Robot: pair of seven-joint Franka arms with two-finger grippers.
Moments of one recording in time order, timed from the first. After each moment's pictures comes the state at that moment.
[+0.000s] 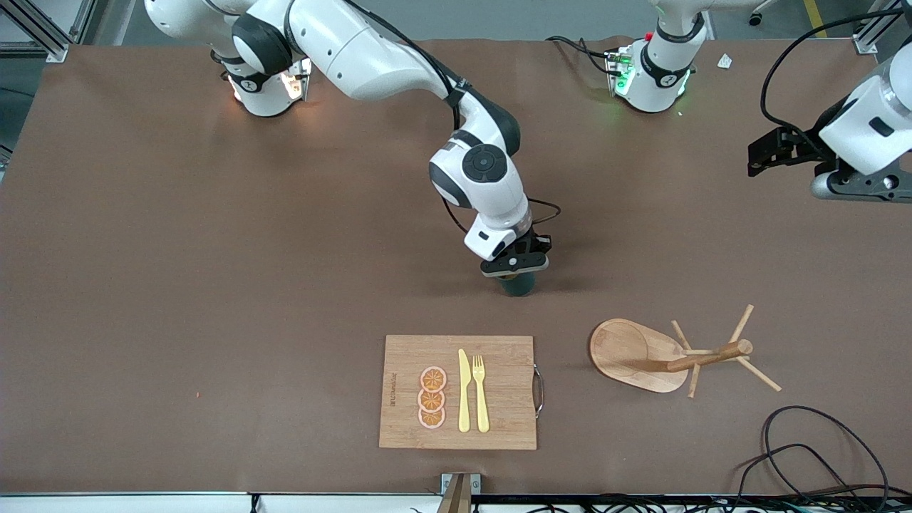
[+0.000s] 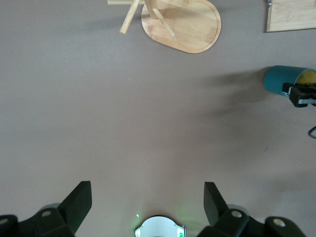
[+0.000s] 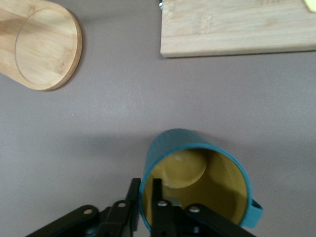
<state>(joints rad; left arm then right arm) 0.00 0.06 -0.12 -1.47 0.02 1.39 -0.04 0.90 1.01 -0.05 -1.00 0.16 2.33 0.78</state>
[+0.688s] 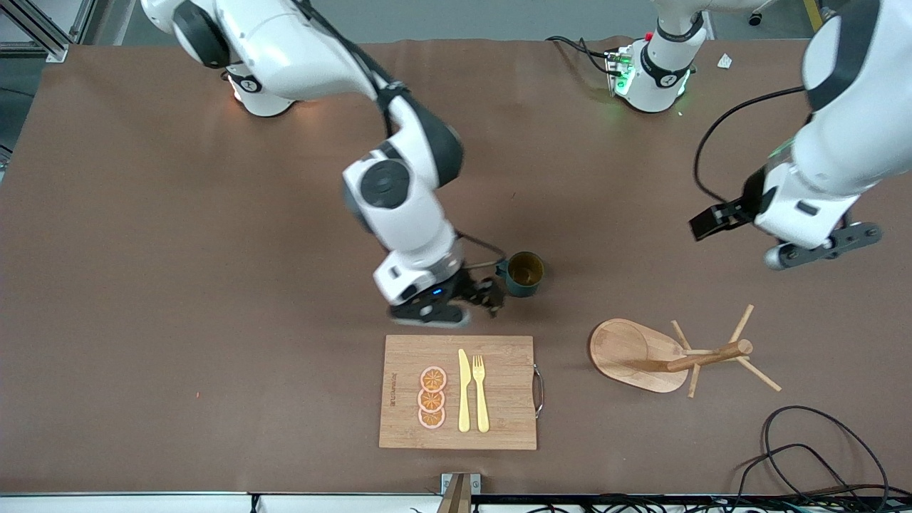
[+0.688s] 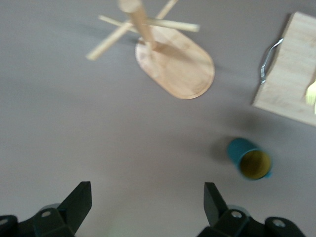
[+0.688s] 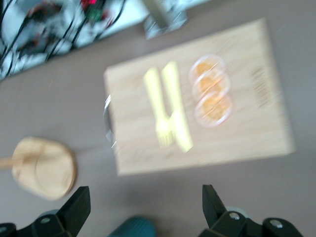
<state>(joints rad) -0.14 0.21 -0.13 -1.47 0.02 1.63 -0.58 0.62 0.84 -0.07 -0.94 0.16 2.15 0.75</state>
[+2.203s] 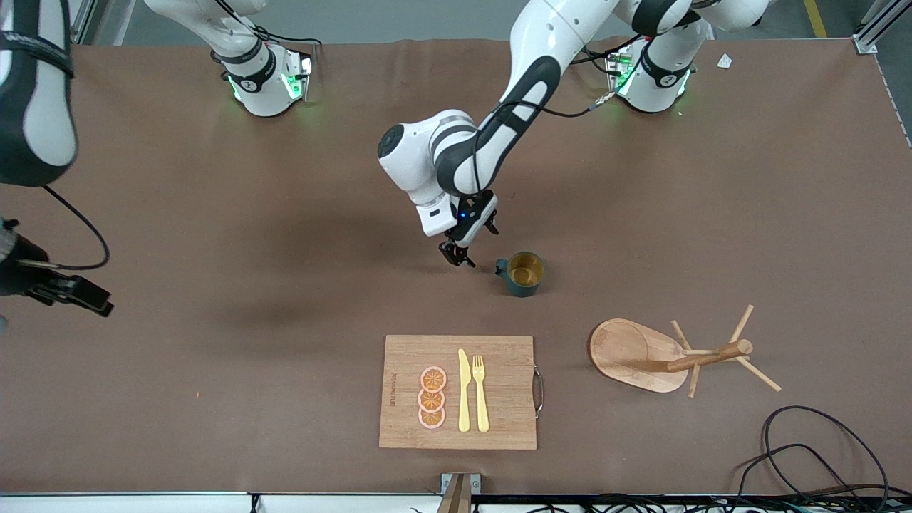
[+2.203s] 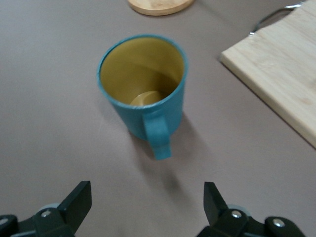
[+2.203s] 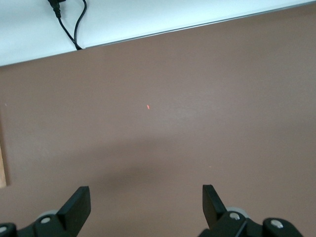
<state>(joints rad) -0.97 0.86 0.00 -1.35 0.57 1.85 -2.19 -0.01 0.26 -0.10 -1.49 0.01 1.91 0.06</state>
